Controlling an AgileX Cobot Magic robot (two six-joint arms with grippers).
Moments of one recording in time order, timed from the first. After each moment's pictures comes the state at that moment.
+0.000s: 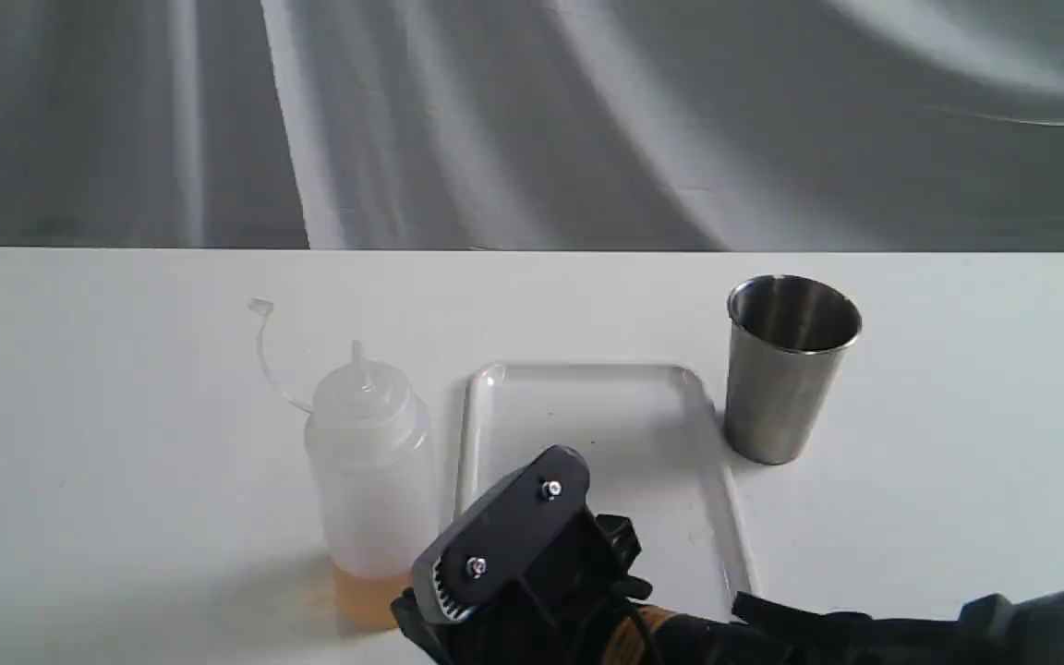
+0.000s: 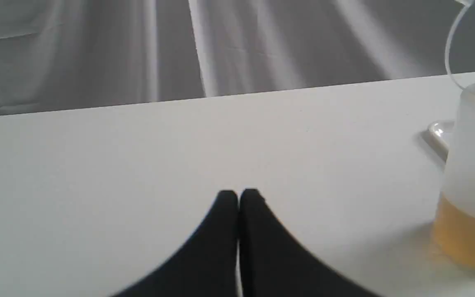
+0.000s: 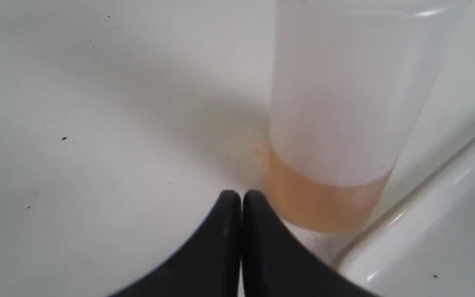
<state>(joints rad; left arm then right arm) -0.02 0.00 0.00 0.03 0.27 0.04 0.76 1.79 -0.67 0.00 -0.53 0.02</state>
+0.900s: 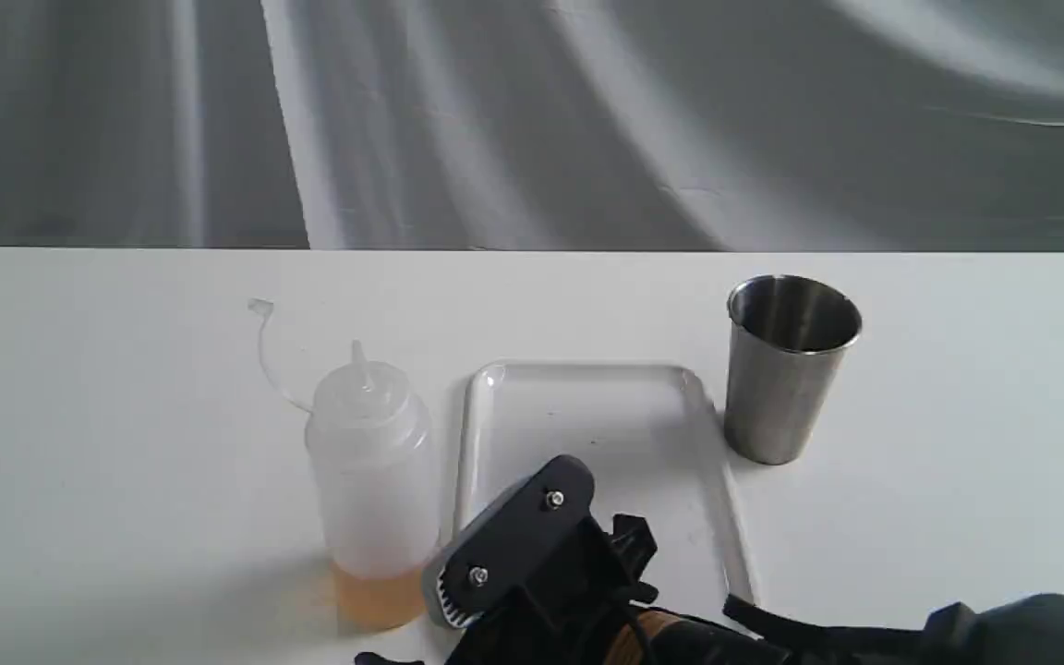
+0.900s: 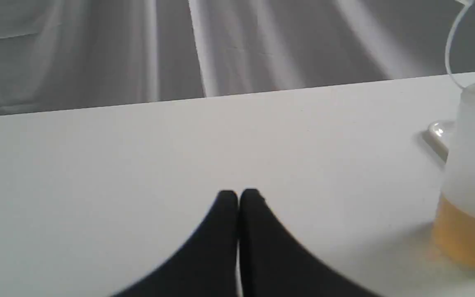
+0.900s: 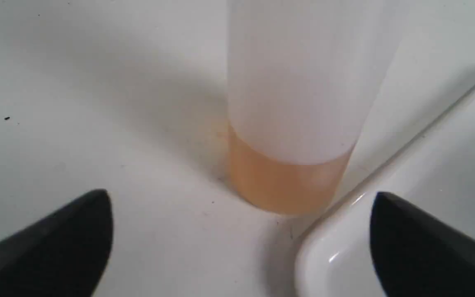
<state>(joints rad) -0.02 0.00 0.00 0.03 0.27 0.04 0.76 1.83 -0.67 0.10 -0.55 -0.09</state>
